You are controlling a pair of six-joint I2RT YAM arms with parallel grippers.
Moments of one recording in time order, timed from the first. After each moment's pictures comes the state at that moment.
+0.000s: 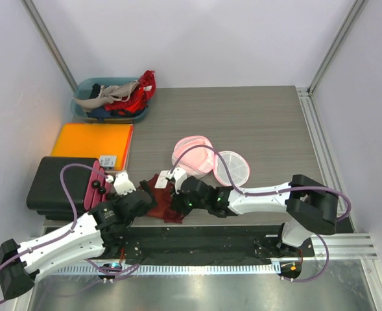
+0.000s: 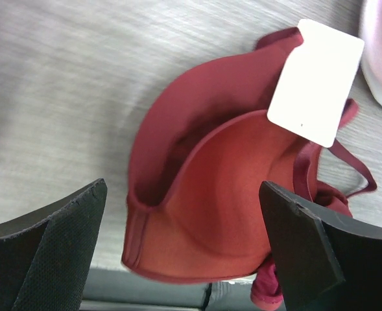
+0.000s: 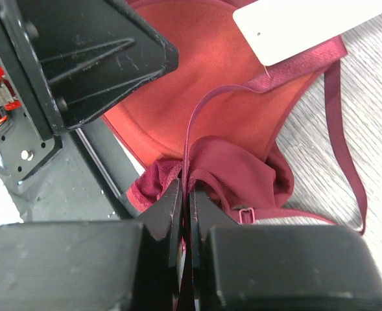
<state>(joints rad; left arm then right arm) -0.95 0.68 0.40 -0.72 -0.64 -1.19 1.20 1.59 0.82 0.16 0.03 0.41</state>
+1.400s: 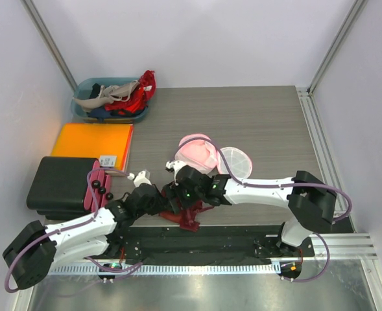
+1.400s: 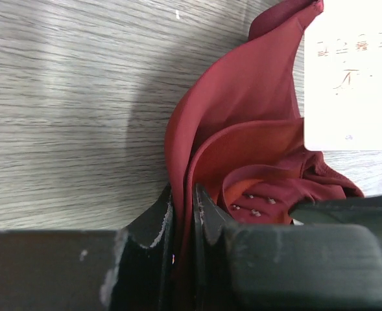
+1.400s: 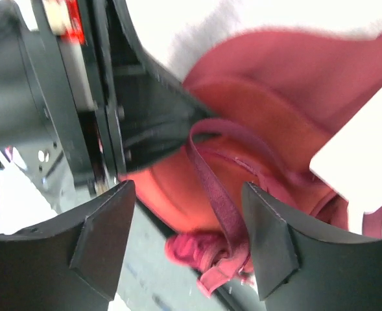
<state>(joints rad) -0.84 0.94 0.23 -0.05 -0.18 -1.08 1.14 1.61 0.99 -0.16 -0.05 0.53</state>
